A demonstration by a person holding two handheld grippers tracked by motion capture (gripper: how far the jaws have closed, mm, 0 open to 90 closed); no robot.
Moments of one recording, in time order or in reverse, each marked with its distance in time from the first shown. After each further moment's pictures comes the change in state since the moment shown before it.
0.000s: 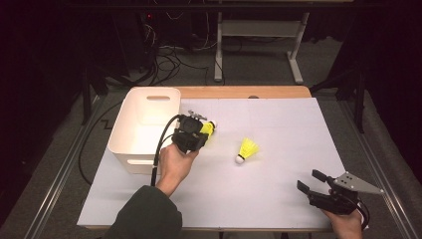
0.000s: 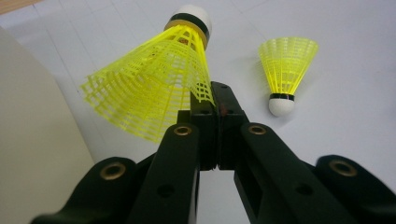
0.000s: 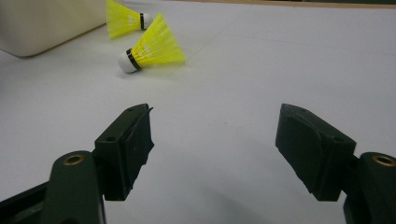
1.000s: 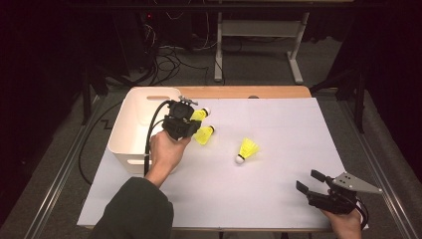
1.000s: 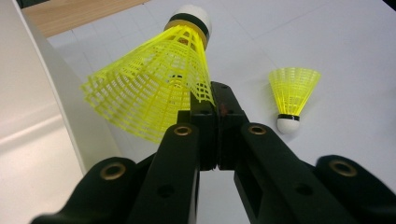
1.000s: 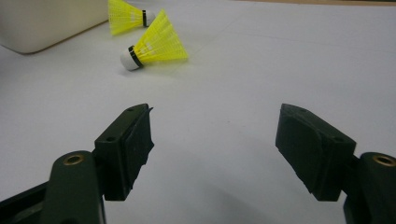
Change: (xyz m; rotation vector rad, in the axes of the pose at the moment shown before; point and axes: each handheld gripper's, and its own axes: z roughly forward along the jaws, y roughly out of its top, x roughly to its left) left arm 0.022 0.022 -0.028 -0.022 0.012 -0.018; right arm 0.000 0.000 0.002 0.009 0.010 -0.007
